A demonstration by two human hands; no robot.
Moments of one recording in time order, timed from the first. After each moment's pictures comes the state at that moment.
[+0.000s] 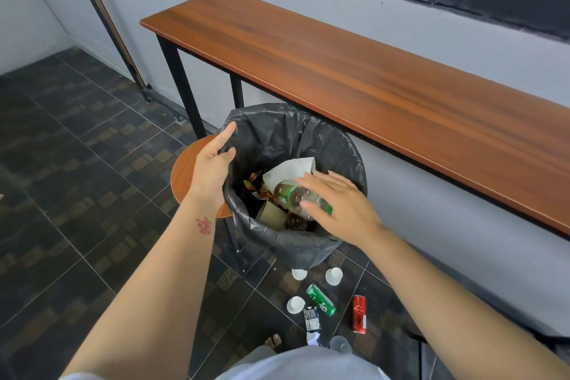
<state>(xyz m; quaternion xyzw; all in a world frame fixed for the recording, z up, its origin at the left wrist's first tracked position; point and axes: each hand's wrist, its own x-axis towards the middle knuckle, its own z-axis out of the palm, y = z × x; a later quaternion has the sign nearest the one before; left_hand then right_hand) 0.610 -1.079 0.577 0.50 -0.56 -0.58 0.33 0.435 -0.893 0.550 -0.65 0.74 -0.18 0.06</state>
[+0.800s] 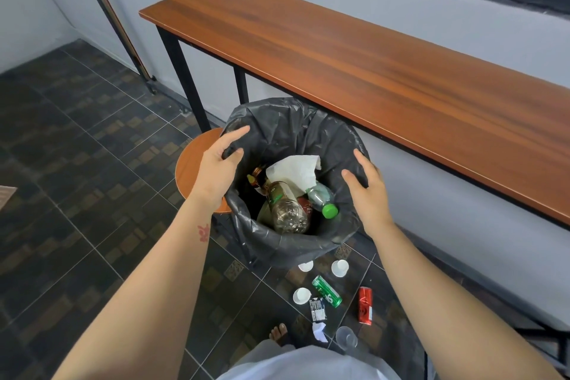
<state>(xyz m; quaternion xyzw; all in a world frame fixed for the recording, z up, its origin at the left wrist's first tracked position) 0.616 -1.074 0.573 0.48 -0.63 -0.53 0.31 0.417 -0.904 0.530 -0.22 0.77 -0.54 0.24</state>
